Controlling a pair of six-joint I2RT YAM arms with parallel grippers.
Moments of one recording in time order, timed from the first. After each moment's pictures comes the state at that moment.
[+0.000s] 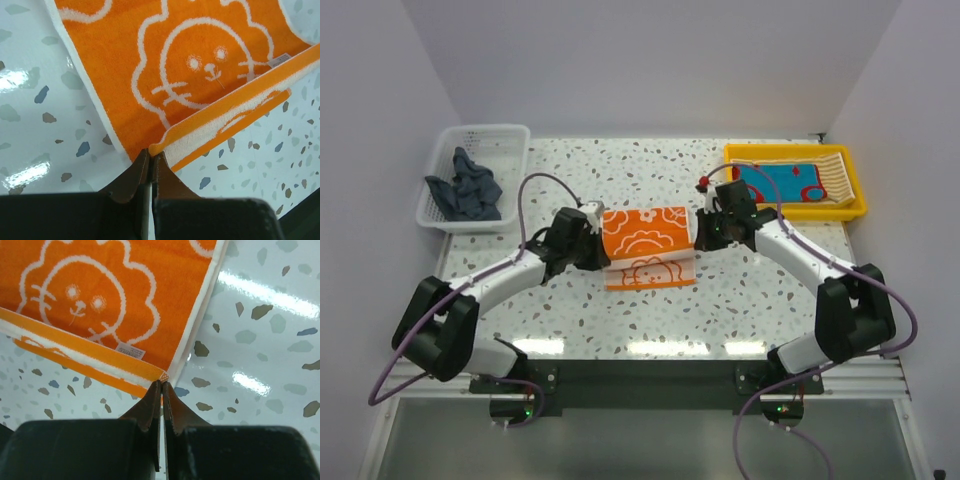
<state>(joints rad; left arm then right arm) -0.49 1.38 0.73 -0.15 0.17 -0.40 0.39 1.48 1.02 -0.47 -0.20 0.18</state>
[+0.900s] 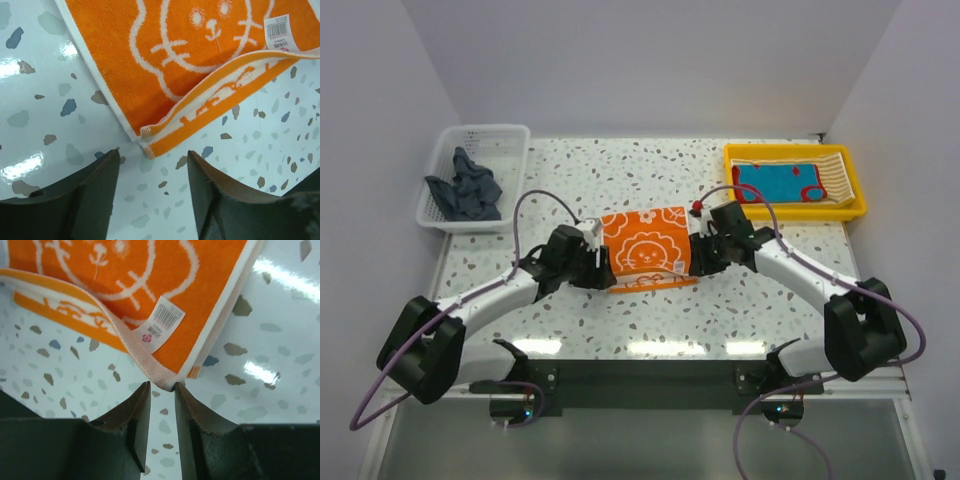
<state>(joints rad) -0.53 1.29 0.60 -0.15 0.18 -0.43 0.45 1.43 0.88 -0.47 -0.24 0.19</state>
